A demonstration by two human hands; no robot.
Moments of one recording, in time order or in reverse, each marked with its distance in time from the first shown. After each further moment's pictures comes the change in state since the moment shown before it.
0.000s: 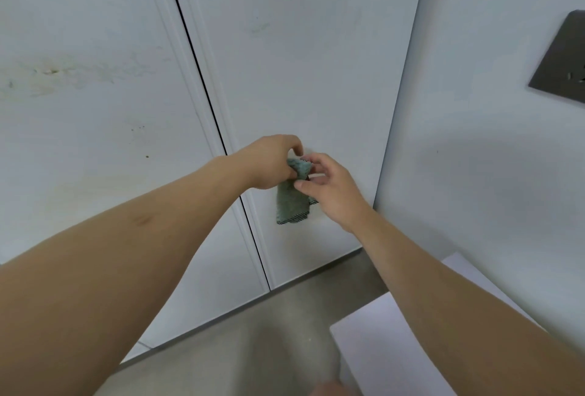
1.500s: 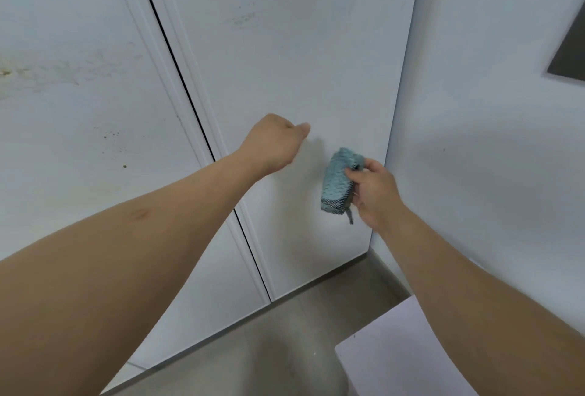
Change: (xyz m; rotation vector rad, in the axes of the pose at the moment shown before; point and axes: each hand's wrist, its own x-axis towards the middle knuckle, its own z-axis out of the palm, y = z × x) left_hand 0.040 0.015 0.008 -0.481 0.285 -0.187; right_hand 0.028 0.033 -0.054 0.507 0.396 0.309
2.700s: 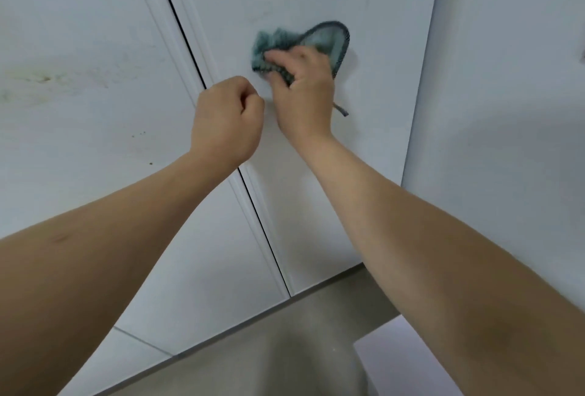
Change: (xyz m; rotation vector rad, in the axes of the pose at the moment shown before) left_hand -0.039 -0.007 -0.065 0.177 0.523 0.329; right_hand -0.018 -0.056 0.177 -0.538 0.118 -1.182
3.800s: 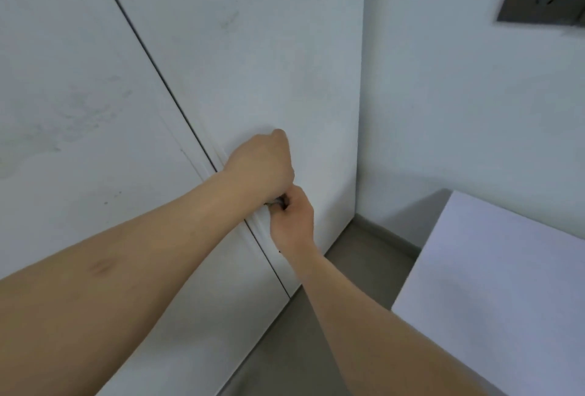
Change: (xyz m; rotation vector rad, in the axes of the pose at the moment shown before) left_hand 0.016 -0.021 0.037 0.415 -0.877 0.272; right_hand -0.186 0.046 0.039 -0.050 0.038 0.810
